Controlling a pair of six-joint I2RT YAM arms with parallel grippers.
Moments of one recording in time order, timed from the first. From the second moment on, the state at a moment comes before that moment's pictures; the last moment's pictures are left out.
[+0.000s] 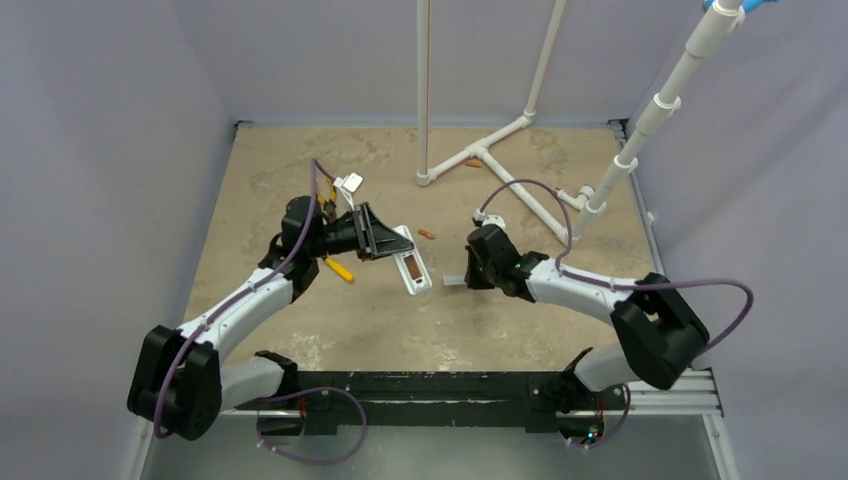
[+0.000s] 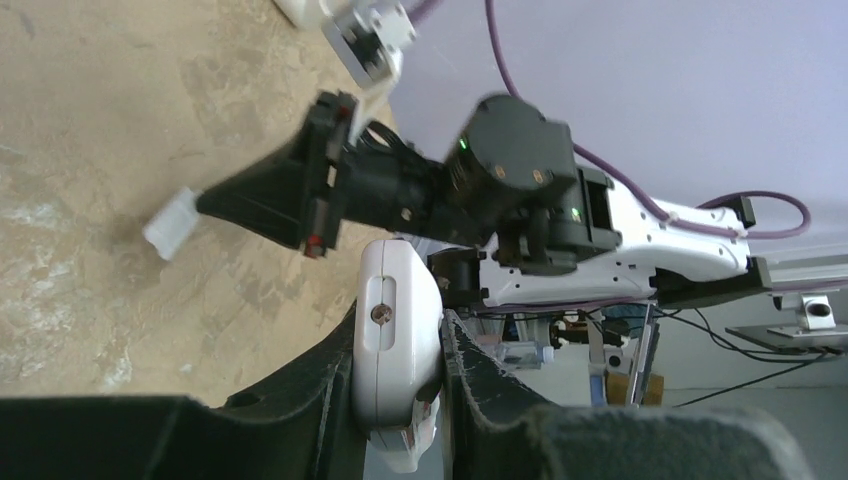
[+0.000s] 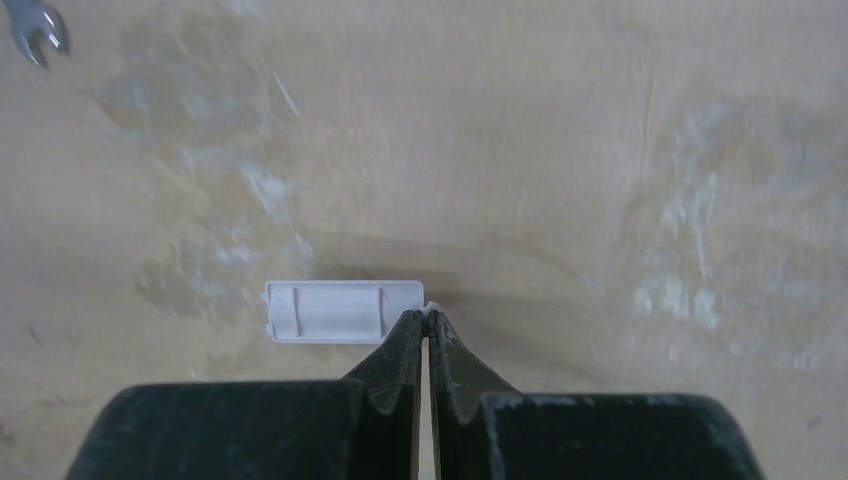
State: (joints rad) left arm -0.38 1.19 0.62 0.38 0.85 -1.07; right arm 0.74 1.37 0.66 -0.20 0.19 0.64
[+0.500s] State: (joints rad) left arm -0.38 1.03 0.68 0.13 0.81 -0.96; right arm 0.59 1.89 1.26 -0.17 0.06 0.34
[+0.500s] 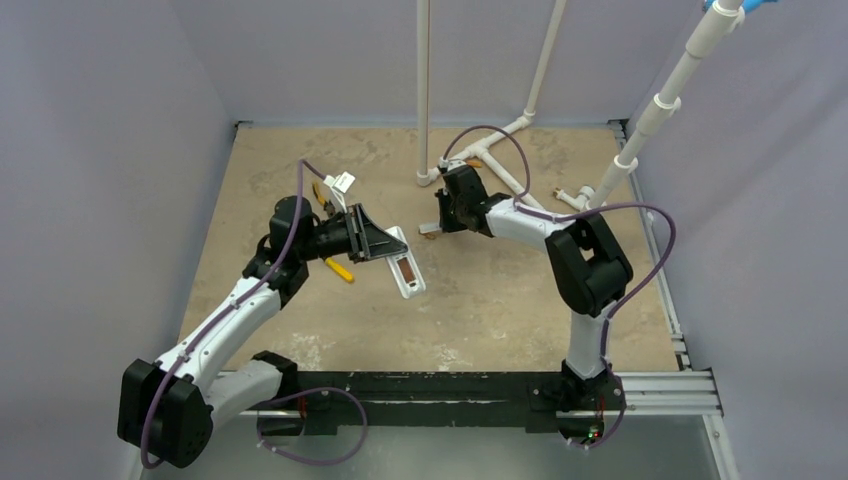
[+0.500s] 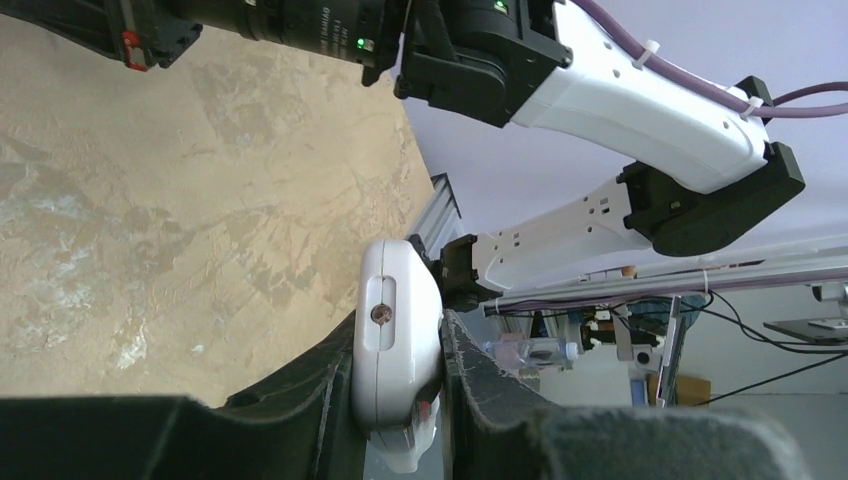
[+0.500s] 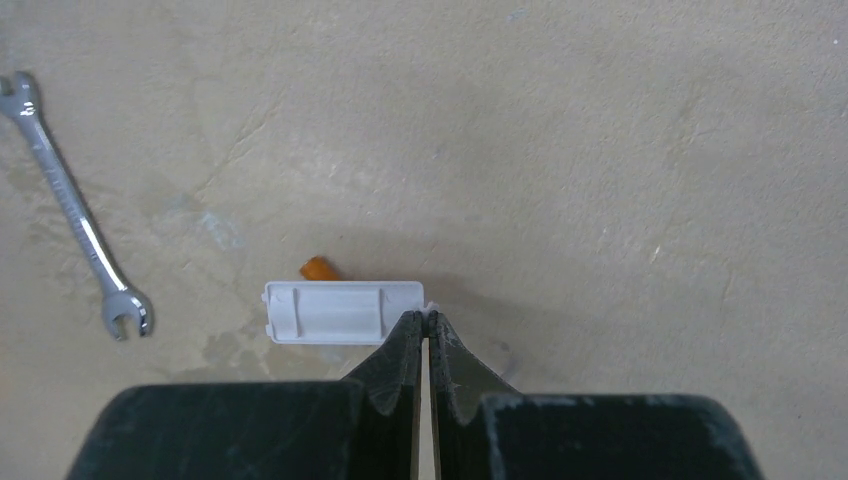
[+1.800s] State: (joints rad) left arm -0.38 1.01 0.68 0.08 0.79 -0.95; right arm 0.55 1.95 1.42 -0.28 -0.19 -0.12
